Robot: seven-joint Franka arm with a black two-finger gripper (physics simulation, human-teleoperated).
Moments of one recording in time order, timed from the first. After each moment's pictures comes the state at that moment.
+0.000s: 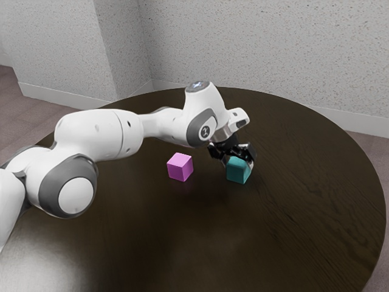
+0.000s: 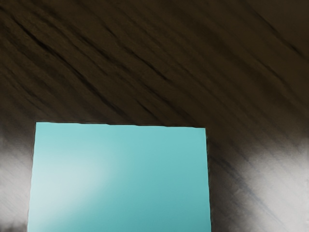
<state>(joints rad) -0.13 0.95 -0.15 -1.08 -0.07 2.31 -0.17</state>
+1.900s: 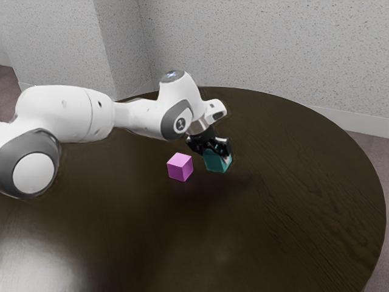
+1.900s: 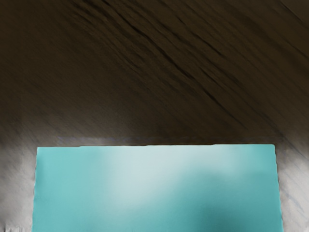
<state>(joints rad) -0.10 0.68 -0.12 -1.44 -0.08 2.41 -0.15</state>
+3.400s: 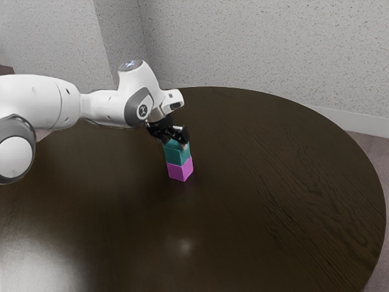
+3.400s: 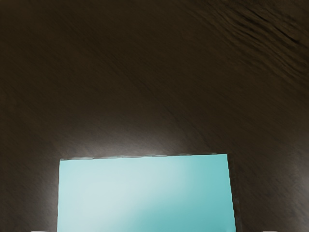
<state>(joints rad) 0.08 0.53 -0.10 -1.57 -0.06 2.40 0.08</state>
